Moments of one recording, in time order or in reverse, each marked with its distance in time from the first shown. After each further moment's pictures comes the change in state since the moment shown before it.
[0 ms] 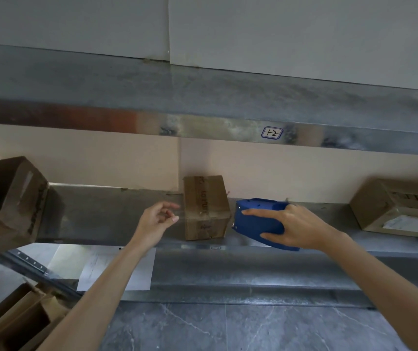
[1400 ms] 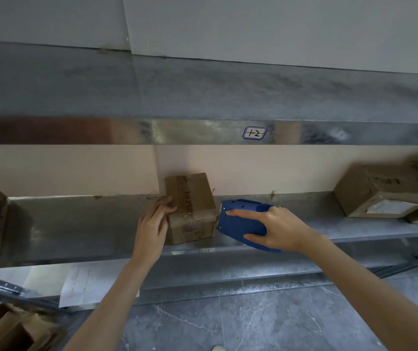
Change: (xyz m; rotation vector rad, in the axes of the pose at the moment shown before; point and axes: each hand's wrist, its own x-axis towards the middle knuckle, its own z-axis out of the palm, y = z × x) left_hand 0.031 -0.033 0.048 0.370 0.168 0.474; right_hand 0.009 0.009 0.033 0.055 0.015 0.100
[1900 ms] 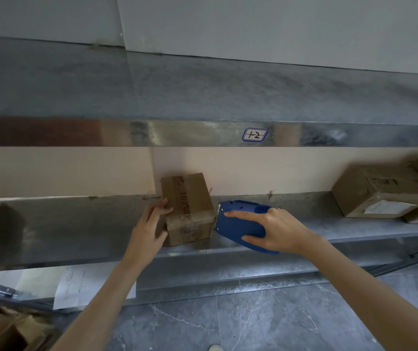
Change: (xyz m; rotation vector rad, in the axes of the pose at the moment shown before) left_hand -0.002 -0.012 -0.004 0.030 -0.128 0.017; right_hand 0.001 -0.001 -0.002 0.006 -0.015 0.022
